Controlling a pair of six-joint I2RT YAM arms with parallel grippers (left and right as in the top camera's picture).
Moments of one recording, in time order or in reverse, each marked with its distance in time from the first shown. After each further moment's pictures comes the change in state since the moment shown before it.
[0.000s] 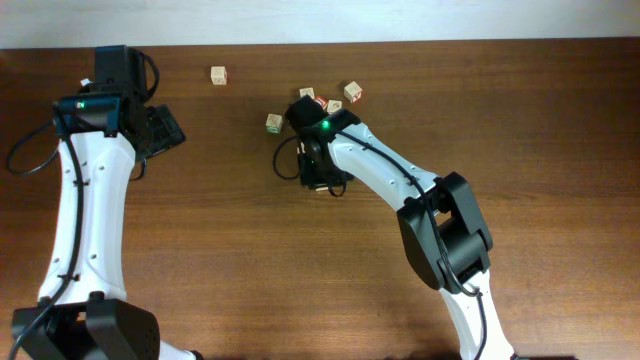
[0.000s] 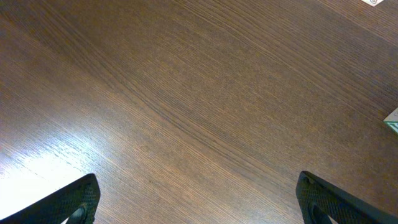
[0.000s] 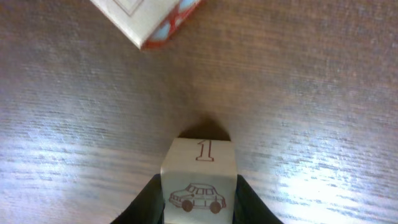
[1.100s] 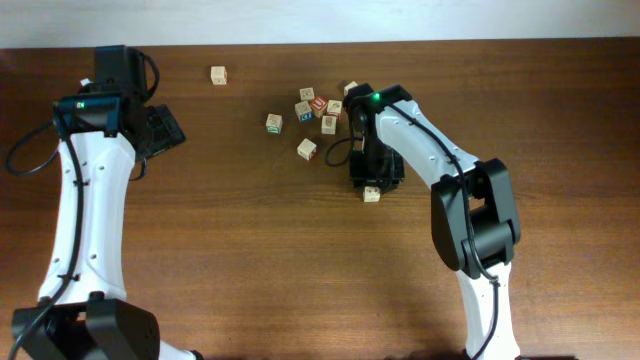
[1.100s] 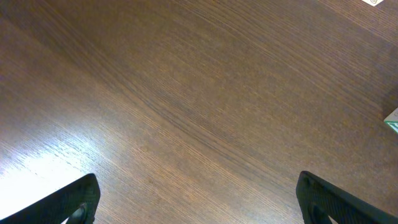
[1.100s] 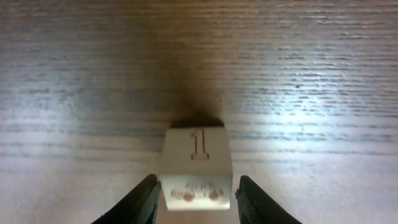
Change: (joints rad) left arm 0.000 0.000 0.000 0.000 0.000 0.000; right arm -0.204 -0.008 0.018 -0.304 -0.068 -0.050
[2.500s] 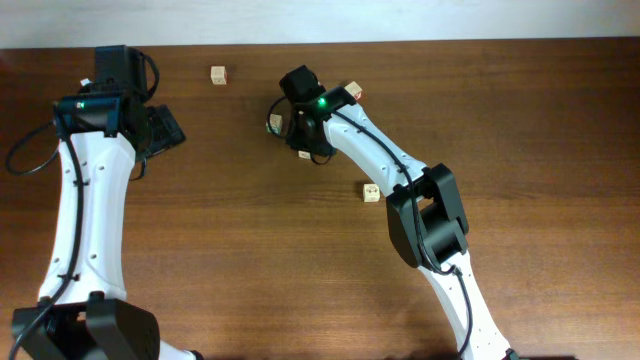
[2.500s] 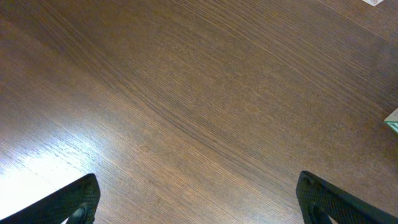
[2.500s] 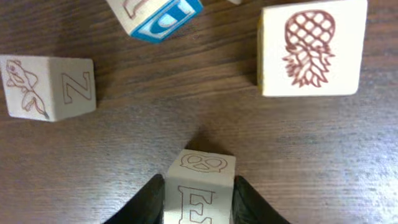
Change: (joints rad) left arm 0.000 0.000 0.000 0.000 0.000 0.000; right arm 0.165 0.215 0.335 0.365 0.071 0.347
